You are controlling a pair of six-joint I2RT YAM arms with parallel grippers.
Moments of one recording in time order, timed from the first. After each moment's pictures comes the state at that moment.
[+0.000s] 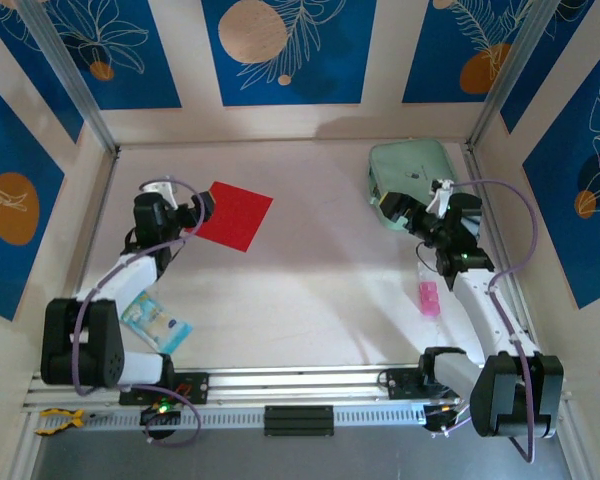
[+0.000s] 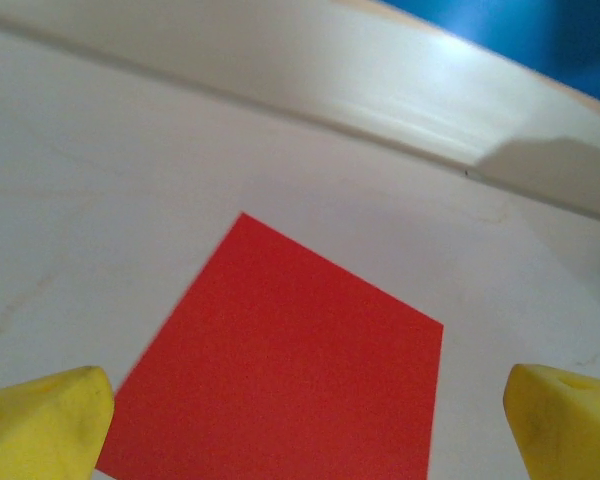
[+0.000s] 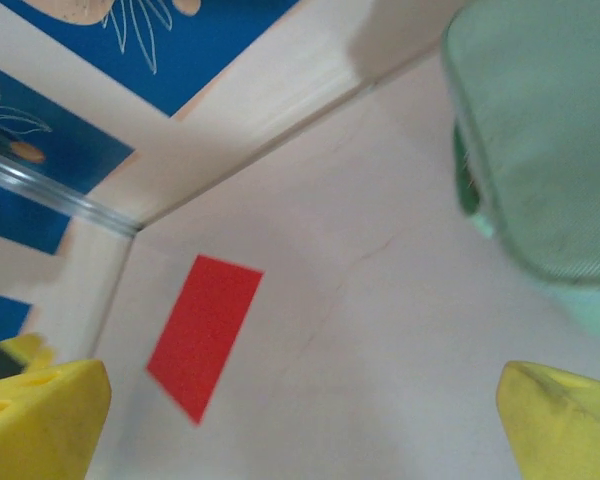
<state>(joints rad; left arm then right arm) -0.04 1.39 0.72 0.25 0.17 -0.39 -0.02 1.06 0.68 -0.04 -0.52 0.64</state>
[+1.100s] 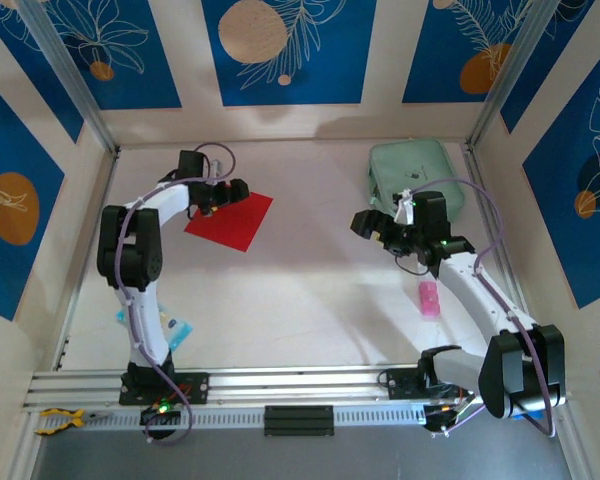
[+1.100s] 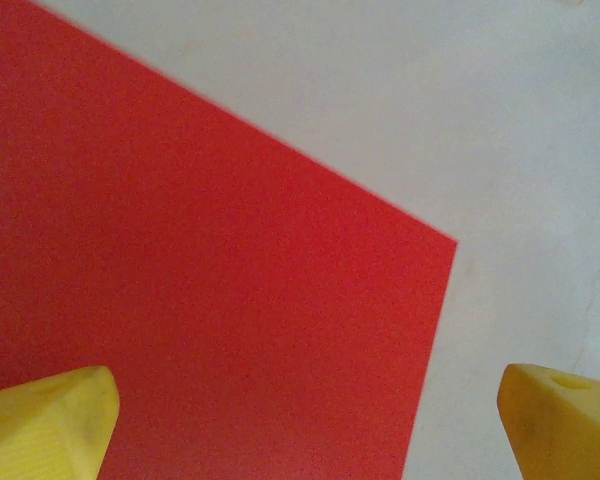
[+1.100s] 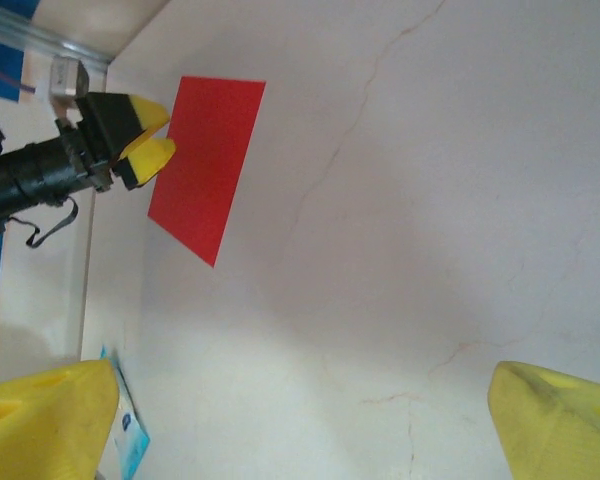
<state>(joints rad) -0.12 2.08 1.46 -0.36 0.43 -0.36 0.17 1.18 0.79 -0.34 -0.54 0.61</state>
